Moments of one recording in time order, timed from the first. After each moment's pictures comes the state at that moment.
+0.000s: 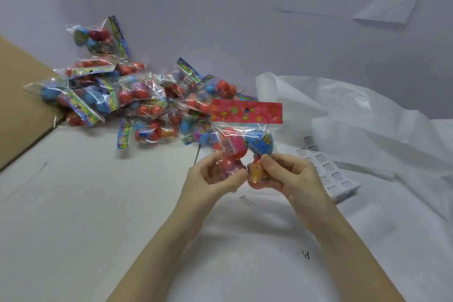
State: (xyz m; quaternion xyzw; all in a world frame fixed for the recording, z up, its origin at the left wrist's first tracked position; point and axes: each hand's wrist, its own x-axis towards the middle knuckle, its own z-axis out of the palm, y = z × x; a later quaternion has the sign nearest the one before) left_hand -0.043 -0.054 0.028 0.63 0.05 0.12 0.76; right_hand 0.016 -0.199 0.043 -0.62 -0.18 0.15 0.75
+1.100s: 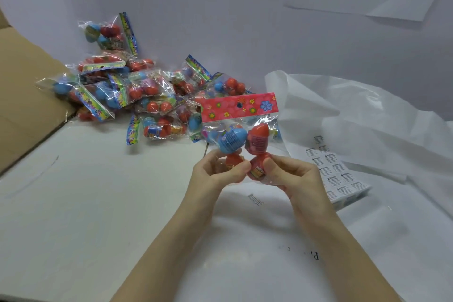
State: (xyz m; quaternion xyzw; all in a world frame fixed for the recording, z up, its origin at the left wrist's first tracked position) left_hand -0.037 -0.048 0.025 0.59 0.09 0.11 0.80; right_hand 0.009 -0.188 0.036 -0.64 -0.15 0.11 0.74
